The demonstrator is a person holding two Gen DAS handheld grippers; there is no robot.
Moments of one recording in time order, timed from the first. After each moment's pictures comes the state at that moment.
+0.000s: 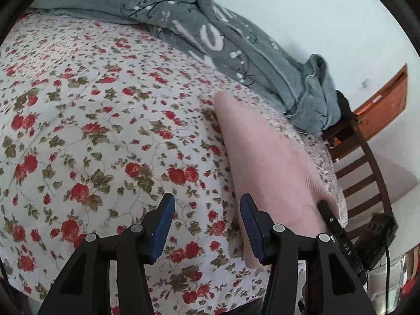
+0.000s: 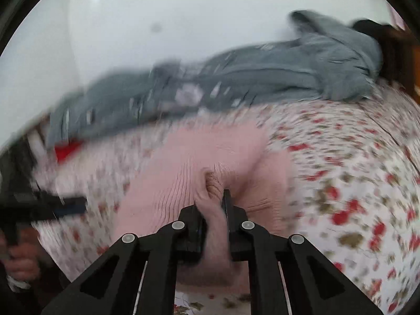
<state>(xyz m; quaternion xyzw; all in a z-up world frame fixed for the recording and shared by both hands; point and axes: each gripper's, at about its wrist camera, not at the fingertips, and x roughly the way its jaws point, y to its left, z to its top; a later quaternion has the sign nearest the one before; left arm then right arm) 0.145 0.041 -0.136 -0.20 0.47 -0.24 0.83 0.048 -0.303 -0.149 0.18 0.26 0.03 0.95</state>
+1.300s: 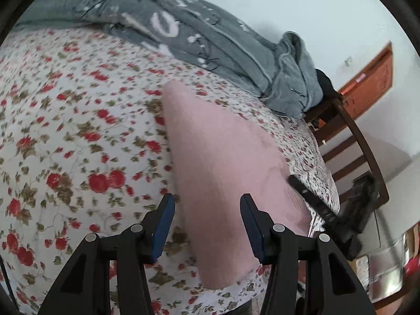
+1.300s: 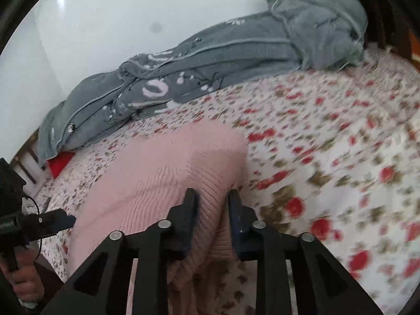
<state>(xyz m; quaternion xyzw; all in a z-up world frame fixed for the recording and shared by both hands) 0.146 -0.041 -0.124 -0.16 0.47 -0.29 0.82 0.095 -0.368 -0.152 0.19 0.32 0.00 0.93</state>
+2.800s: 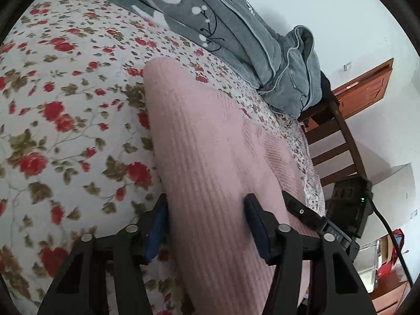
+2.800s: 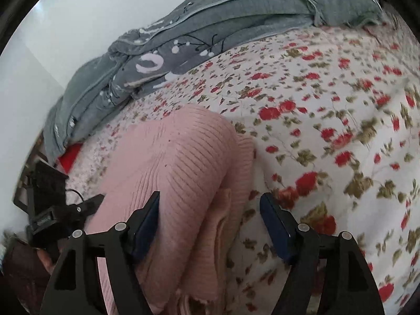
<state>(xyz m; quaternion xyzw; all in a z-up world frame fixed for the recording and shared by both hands) 0.234 -0.070 -0.189 -0.22 0.52 -0.34 0.75 0.172 -0.364 -0.194 0.22 0.43 0.07 0.87</state>
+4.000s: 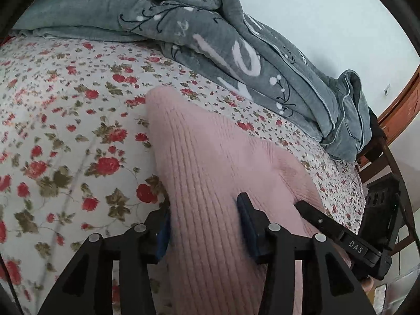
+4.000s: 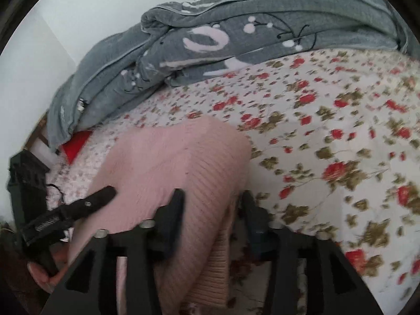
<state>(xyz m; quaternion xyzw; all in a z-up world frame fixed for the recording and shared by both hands) 0.307 0.051 -0.168 -0.17 0.46 -0.20 0.85 0.279 -0.235 -0.192 0.19 0.42 0.12 0.88</state>
